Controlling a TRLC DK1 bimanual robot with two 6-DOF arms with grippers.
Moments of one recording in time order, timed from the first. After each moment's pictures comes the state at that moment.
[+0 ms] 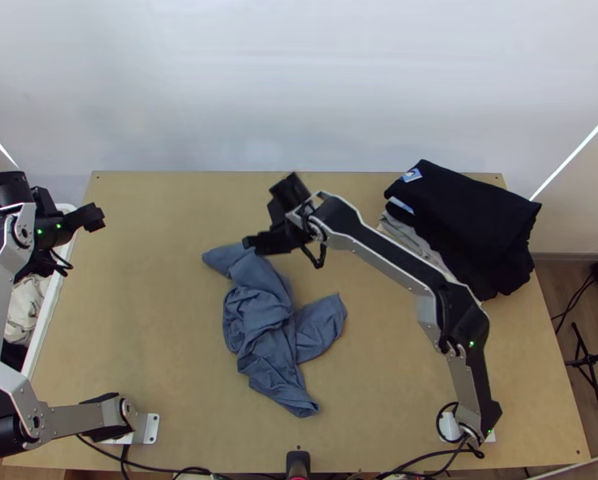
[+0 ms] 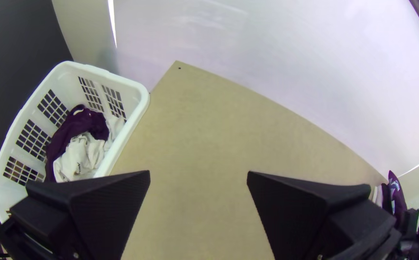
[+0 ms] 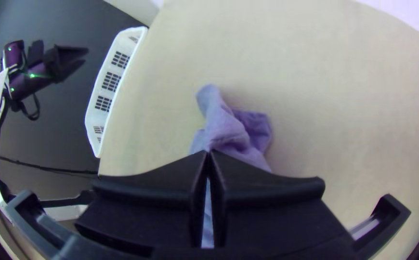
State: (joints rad) left arm 0.34 1.38 1.34 -0.78 0.06 -0.14; right arm 0.80 2.12 2.01 -0.76 -0.36 0.55
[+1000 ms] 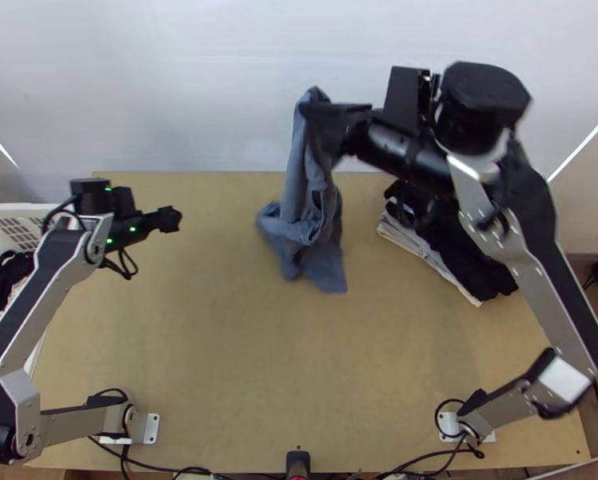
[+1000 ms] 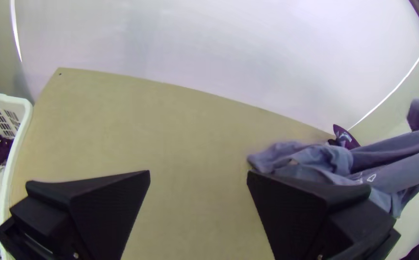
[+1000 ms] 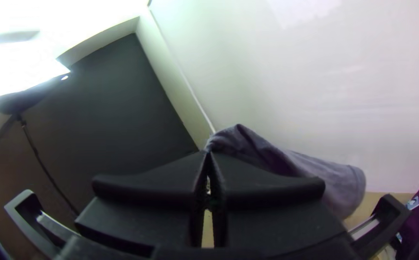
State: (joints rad) left arm -0.03 1.37 1.17 -0.48 0.21 -0.27; right arm 0.76 1.65 2.24 -0.59 -0.22 0.48
